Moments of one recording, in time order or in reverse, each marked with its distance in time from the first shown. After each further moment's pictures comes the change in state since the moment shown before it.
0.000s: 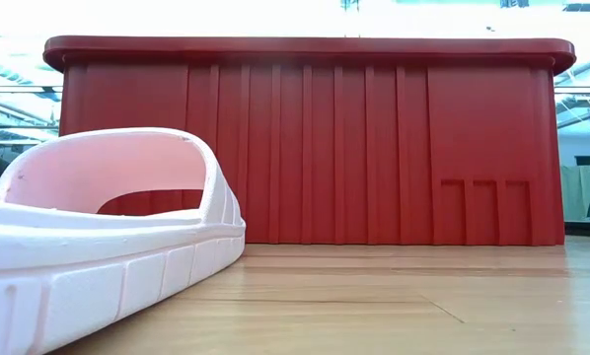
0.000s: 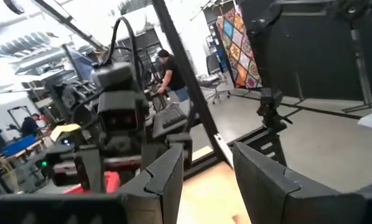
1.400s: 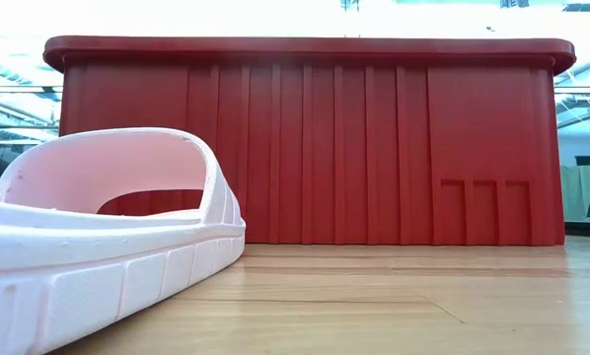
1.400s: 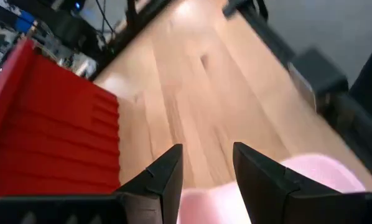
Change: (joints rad) left arm -0.069 0.828 0.743 -0.977 -0.332 -0.474; right arm 0.213 0.001 0.000 0.152 0.003 0.188
